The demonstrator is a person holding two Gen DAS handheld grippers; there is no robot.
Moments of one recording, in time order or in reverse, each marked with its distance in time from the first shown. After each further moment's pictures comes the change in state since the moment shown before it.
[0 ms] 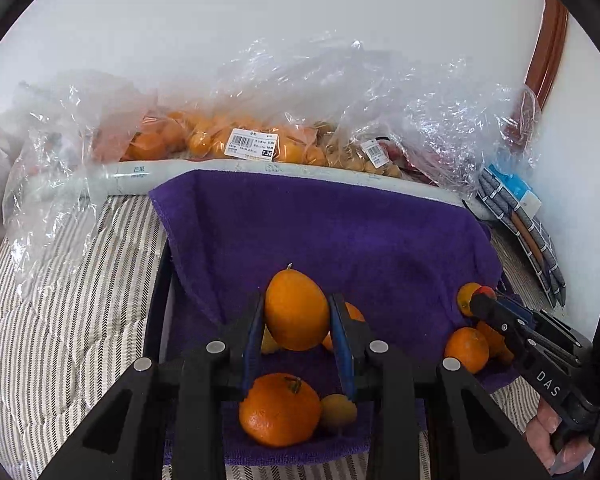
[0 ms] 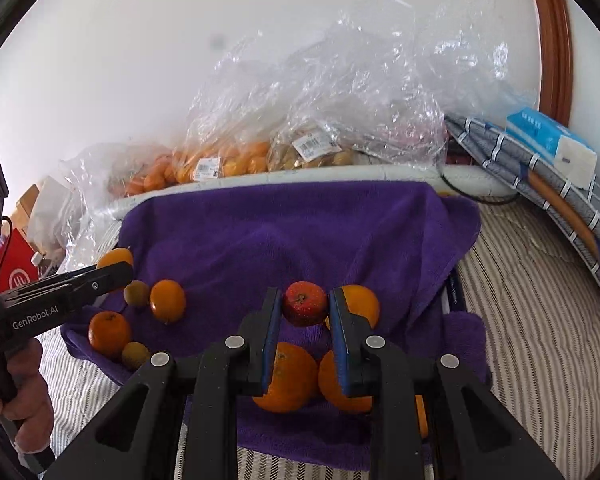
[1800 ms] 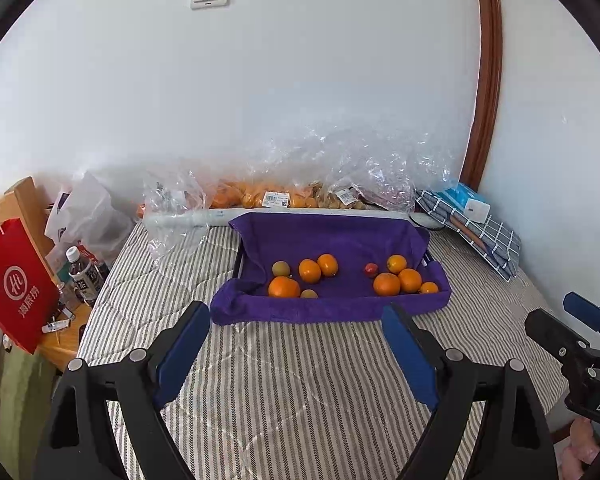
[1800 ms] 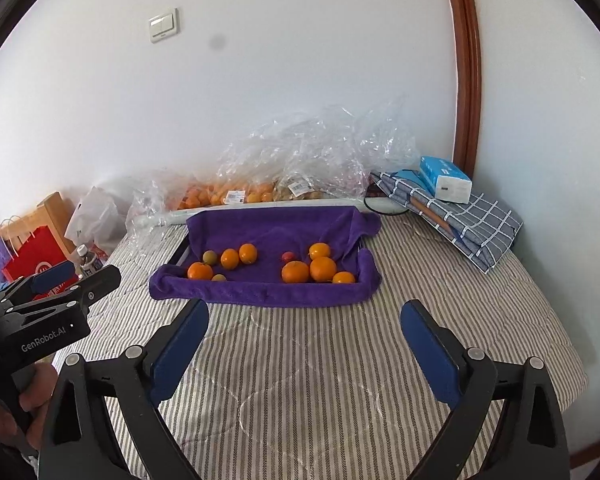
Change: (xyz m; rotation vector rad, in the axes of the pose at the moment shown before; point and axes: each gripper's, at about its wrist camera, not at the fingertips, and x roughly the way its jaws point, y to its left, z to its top) left arm -0.231 -0.048 -0.098 0.060 -0.235 0.144; right arm -0.253 0.043 -0.076 -0.016 -0.149 -0.128
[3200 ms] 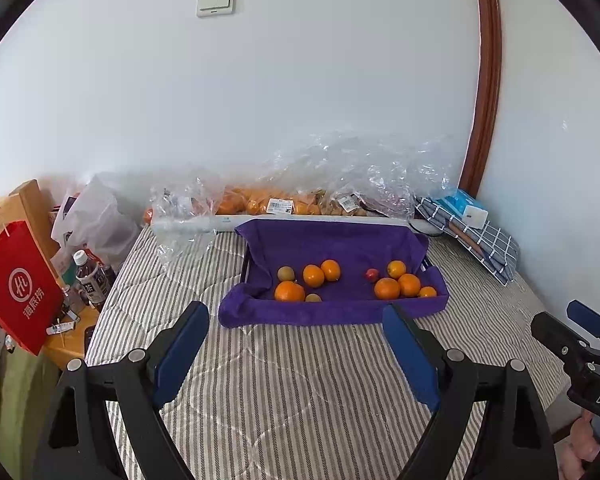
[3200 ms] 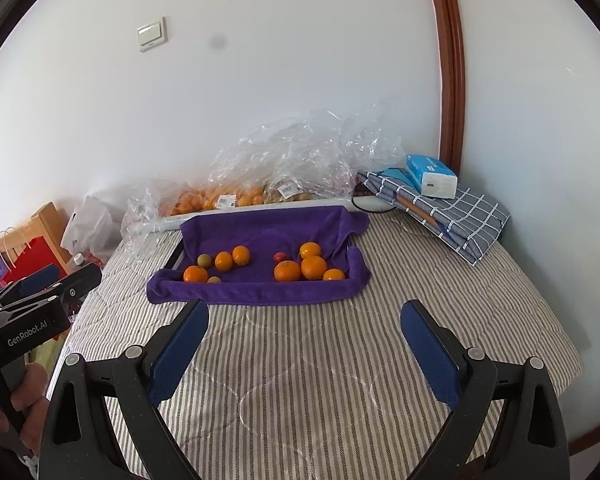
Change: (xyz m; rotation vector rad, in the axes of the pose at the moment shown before) left arm -0.016 0.007 0.003 0.000 -0.017 0.001; right arm -0.016 -0.004 -0.002 0.036 -0.006 -0.033
